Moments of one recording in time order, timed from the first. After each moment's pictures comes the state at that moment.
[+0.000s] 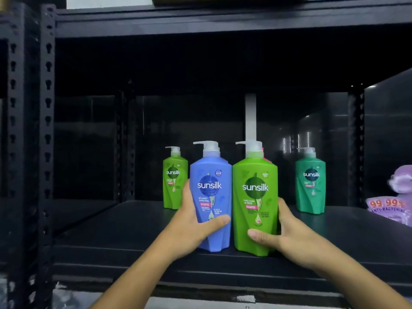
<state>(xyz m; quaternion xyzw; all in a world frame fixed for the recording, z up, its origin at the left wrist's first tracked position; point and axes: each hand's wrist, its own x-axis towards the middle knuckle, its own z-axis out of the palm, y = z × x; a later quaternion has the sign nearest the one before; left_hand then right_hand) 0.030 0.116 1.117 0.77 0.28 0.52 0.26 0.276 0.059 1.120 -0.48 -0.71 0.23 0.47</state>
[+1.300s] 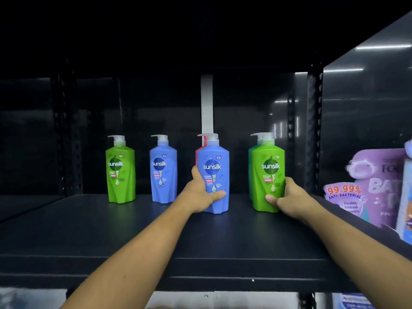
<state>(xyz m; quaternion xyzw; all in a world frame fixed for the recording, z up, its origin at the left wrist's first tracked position) 0.224 0.230 1.138 0.77 0.47 0.39 0.19 0.497 0.171 1.125 -0.68 -0.57 0.12 0.44</state>
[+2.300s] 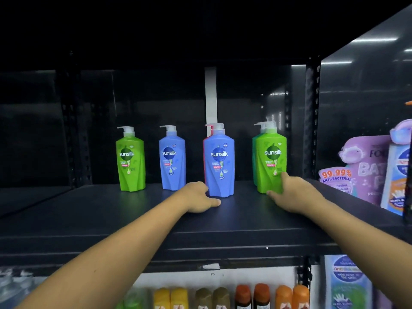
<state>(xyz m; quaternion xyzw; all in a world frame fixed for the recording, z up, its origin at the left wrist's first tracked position) 0.172 0.173 1.133 0.83 0.54 0.13 0.06 0.444 0.112 1.119 -0.77 -0.59 -0.10 0.21</state>
